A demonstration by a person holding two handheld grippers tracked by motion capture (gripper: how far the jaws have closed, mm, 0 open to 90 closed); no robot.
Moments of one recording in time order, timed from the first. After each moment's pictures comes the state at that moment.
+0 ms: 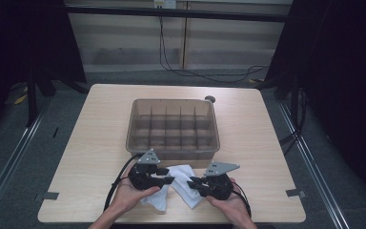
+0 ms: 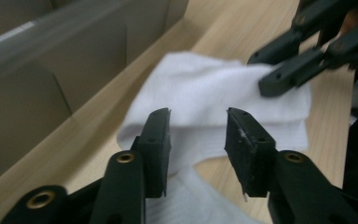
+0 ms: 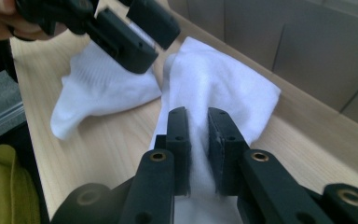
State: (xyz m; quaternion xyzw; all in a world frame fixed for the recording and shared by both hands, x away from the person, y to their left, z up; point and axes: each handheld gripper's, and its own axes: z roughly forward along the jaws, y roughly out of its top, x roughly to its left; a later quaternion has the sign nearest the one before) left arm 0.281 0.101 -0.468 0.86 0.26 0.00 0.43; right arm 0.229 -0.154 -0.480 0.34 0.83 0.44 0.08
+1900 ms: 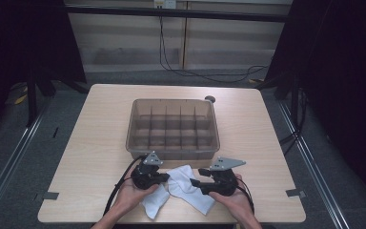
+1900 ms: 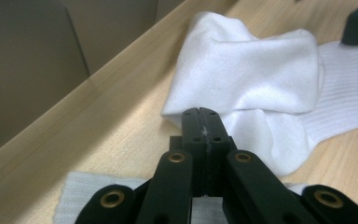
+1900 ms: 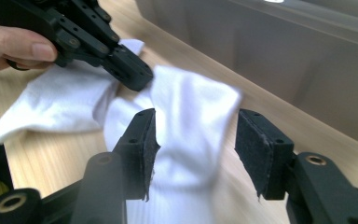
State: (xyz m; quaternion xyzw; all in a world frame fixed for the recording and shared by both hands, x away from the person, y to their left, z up) left arm 0.288 0.095 -0.496 0.88 0.28 0.01 0.37; right arm 0.234 -0.176 -0.477 0.38 0.81 0.44 0.10
